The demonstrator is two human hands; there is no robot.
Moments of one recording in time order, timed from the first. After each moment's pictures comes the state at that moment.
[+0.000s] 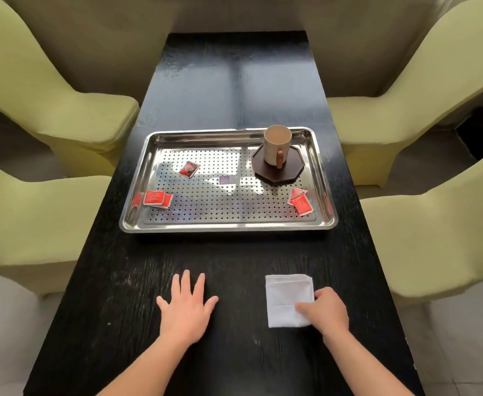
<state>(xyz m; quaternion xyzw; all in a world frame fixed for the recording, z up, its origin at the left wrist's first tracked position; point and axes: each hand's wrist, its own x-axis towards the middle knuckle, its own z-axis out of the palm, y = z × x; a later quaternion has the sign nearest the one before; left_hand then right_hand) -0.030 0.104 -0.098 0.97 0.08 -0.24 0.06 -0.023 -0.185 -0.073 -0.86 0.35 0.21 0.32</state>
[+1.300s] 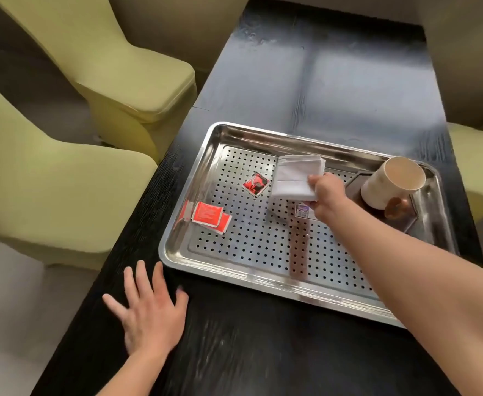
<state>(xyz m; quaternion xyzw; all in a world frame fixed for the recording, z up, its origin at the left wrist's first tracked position) 0.069 0.262 -0.158 0.95 0.31 -0.07 0.06 0.363 0.021 -0.060 -0.66 0.29 0.17 0.67</state>
